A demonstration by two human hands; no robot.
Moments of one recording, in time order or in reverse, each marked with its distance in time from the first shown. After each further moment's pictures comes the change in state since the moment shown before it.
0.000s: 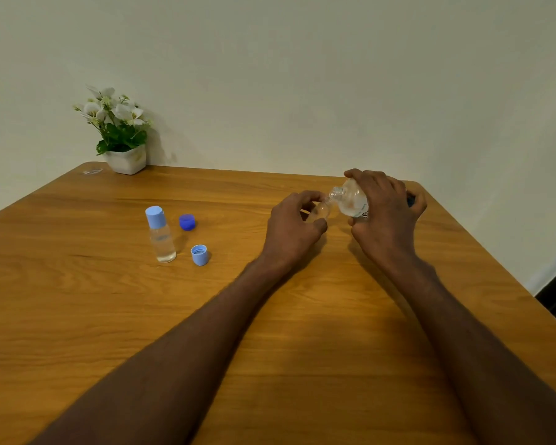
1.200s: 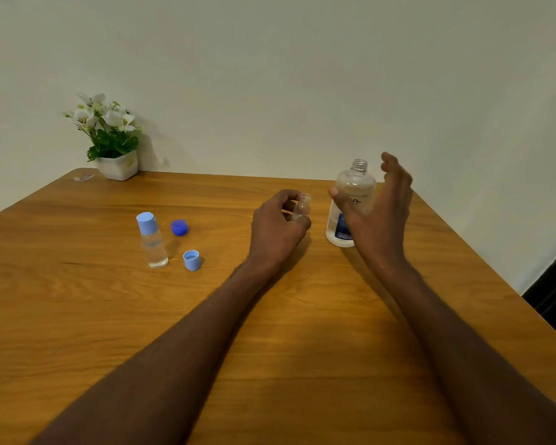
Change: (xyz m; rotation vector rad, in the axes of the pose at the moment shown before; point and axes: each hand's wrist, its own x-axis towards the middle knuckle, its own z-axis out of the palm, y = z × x) left_hand -0.001 0.001 -0.006 -0.033 0.095 -0.011; right_hand 0.001 -0.007 -0.004 0.465 0.218 0.211
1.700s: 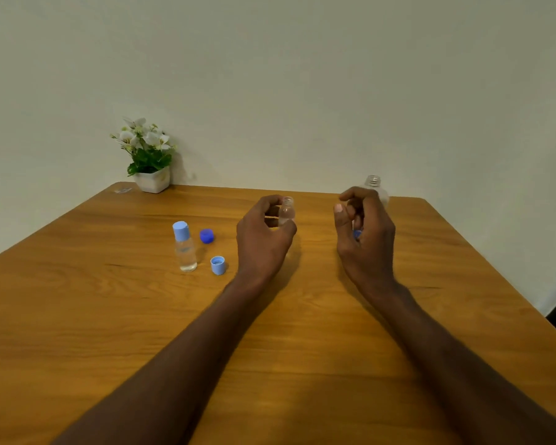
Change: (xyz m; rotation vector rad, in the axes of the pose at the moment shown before) left_hand -0.022 0.020 -0.049 0.039 0.215 0.041; right_hand -0.033 -0.033 0.007 0.240 -0.010 -0.339
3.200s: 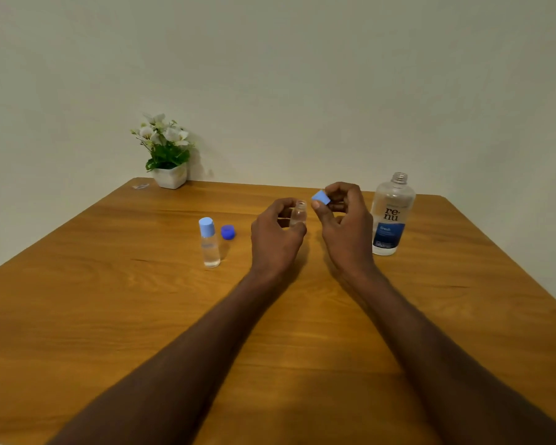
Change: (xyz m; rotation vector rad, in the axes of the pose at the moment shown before) left_hand 0.002 -0.017 -0.019 -0.029 -0.040 -0.093; right_hand 0.000 -0.022 0.066 0.182 -0.099 0.347
